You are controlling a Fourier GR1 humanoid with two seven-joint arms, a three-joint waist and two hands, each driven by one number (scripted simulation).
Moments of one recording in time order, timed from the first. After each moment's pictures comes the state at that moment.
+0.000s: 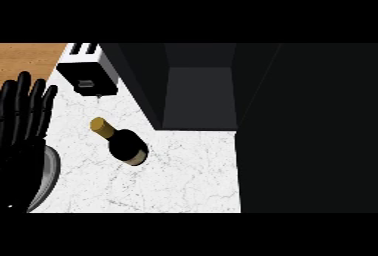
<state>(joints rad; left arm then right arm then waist) -0.04 0.11 0.00 -2.10 0.01 0.01 0.01 -0.01 -0.14 -0.02 -2.10 -0.02 -0.02 0.02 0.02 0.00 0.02</state>
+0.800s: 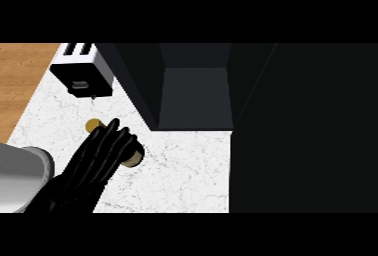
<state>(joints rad) 0.11 0.06 -0.28 -2.21 0.29 -0.17 0.19 0.17 -0.21 0.05 -2.31 -0.27 0.19 0.18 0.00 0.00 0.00</state>
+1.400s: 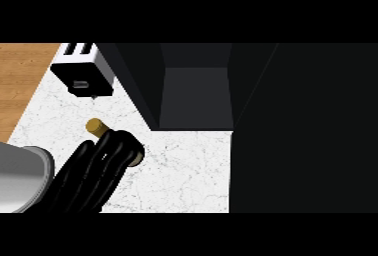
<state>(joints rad) 0.09 0.01 -0.39 -2.38 0.25 -0.03 0.38 0.11 -0.19 0.06 -2.39 -0.28 0.17 0.34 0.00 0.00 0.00</state>
